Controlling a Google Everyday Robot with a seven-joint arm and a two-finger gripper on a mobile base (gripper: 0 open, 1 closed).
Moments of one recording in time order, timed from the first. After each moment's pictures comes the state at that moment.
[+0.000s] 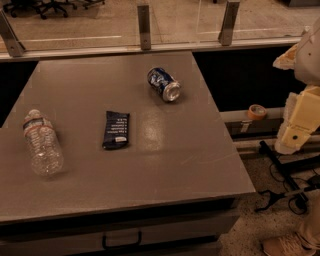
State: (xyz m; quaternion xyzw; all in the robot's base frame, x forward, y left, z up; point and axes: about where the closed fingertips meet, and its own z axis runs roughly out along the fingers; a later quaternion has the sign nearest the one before) arm 0.438 -0.217 0.976 -0.60 0.78 -0.03 0.16
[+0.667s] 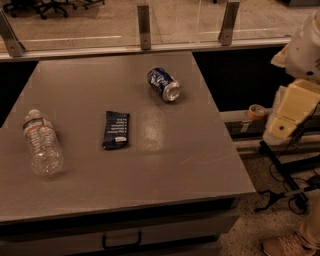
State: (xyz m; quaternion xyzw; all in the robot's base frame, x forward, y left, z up) arm 0.457 -0.213 0.974 -0.58 0.80 -0.03 0.16
